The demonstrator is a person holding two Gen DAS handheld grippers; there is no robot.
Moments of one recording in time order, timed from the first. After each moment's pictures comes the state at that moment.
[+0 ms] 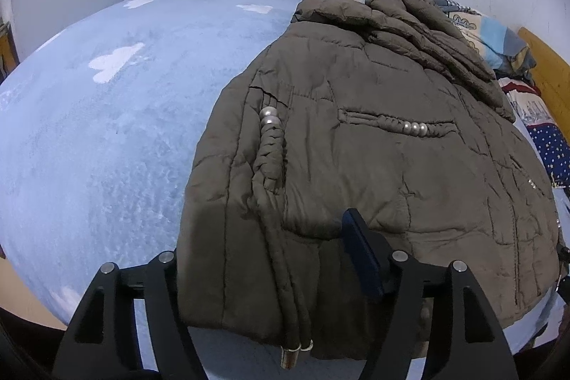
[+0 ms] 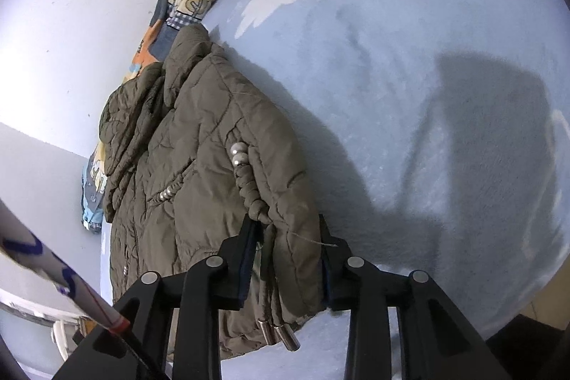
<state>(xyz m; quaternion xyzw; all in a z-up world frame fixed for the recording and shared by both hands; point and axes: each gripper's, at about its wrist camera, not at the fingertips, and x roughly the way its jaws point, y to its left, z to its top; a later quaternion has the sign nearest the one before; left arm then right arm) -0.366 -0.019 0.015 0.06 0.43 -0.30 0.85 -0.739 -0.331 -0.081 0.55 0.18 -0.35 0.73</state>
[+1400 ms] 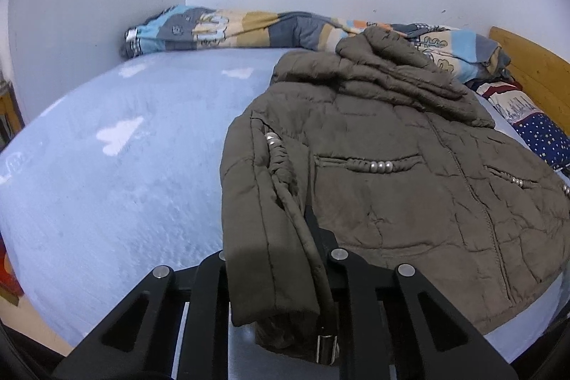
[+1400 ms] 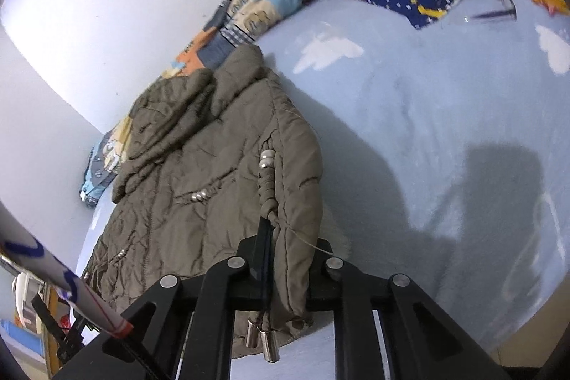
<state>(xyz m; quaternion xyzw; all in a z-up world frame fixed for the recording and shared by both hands) -0.395 -0.011 0.054 0.09 0.31 -0.33 0.89 -0.726 -0.303 -0.034 0.41 0.16 -0.35 0.82</state>
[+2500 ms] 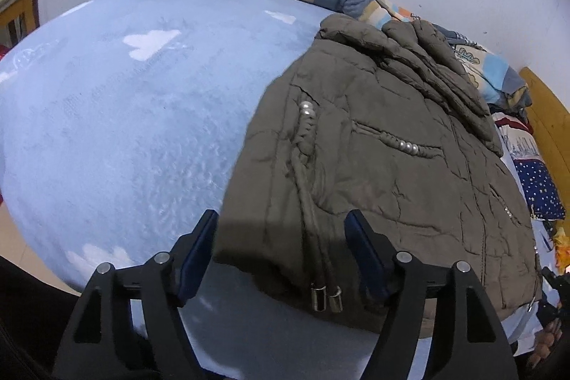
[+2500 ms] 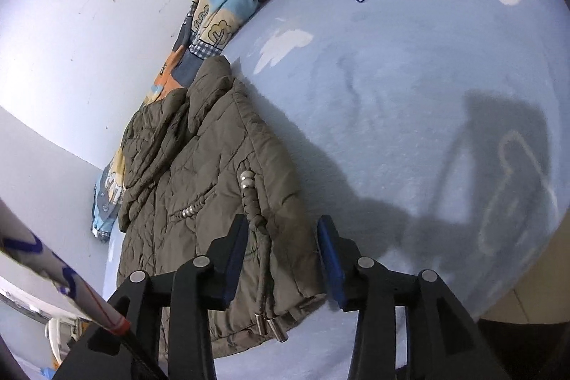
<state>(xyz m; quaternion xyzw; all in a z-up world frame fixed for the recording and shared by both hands) -0.375 0.028 0.030 -0.01 0.45 -0.29 0.85 -0.769 -0.313 -0.054 0.51 0.13 -0.36 0.77</state>
